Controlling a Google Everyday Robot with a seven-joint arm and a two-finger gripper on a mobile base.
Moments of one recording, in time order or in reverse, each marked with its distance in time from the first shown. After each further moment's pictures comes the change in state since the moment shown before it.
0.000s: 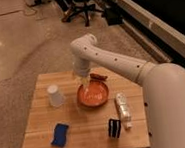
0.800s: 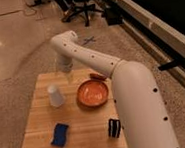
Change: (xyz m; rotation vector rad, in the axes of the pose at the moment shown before) arm -0.042 -0.093 0.026 -0.005 -0.009 -0.245
